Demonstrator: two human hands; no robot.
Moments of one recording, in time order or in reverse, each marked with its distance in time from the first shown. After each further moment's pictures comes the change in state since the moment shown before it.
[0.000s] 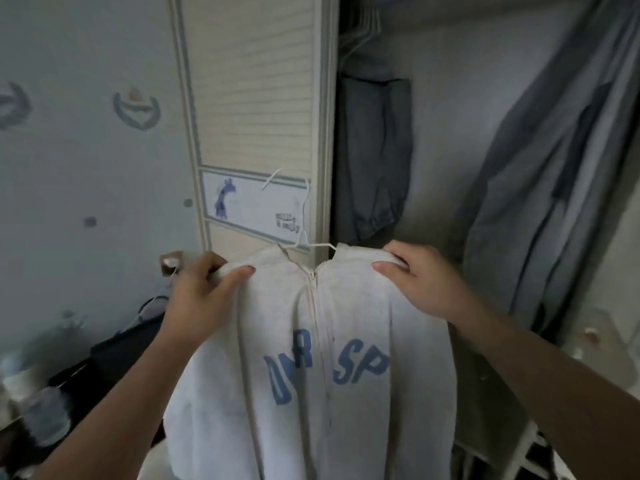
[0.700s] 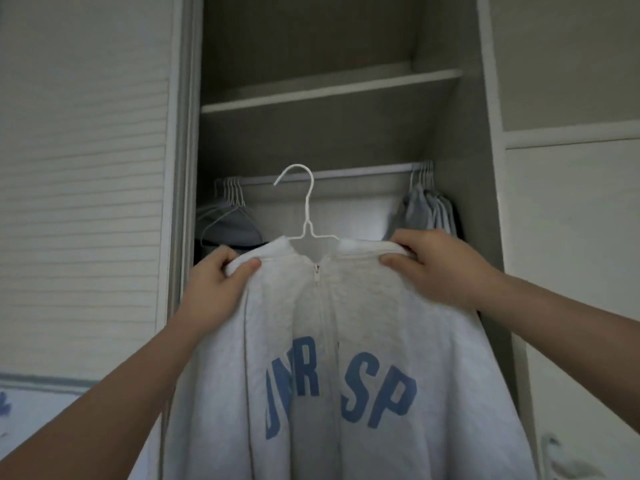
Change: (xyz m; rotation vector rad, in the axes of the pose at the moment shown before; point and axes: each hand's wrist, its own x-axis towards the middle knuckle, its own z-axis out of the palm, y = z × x) left_hand 0.304 0.204 0.220 -0.385 -0.101 0.509; right_hand 0.136 0.029 -0.271 -0.786 0.378 0.037
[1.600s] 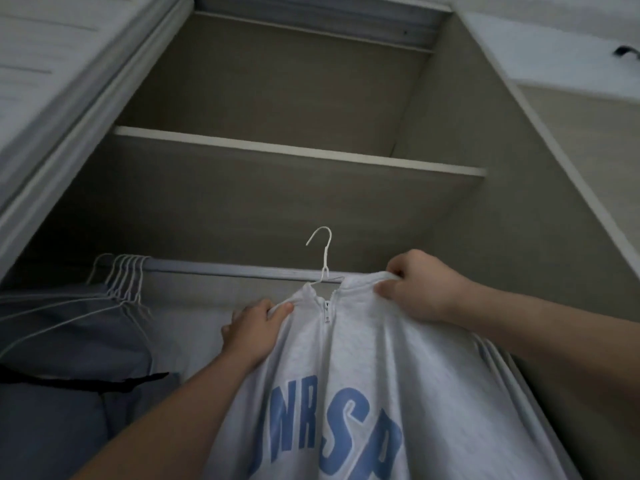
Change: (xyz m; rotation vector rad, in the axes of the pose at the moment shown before) left_hand 0.310 -0.096 0.280 0.009 0.004 0.074; right_hand 0.232 0.091 0.051 -0.226 0.144 0.373
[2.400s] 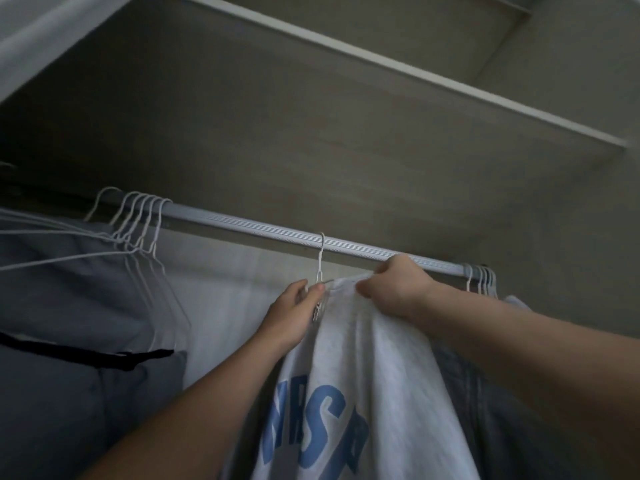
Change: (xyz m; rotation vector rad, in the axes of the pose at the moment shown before) left_hand 0.051 -0.077 0.061 -0.724 -0.206 -0.032; right_hand 0.094 -0.062 0.167 0.119 0.040 0.300
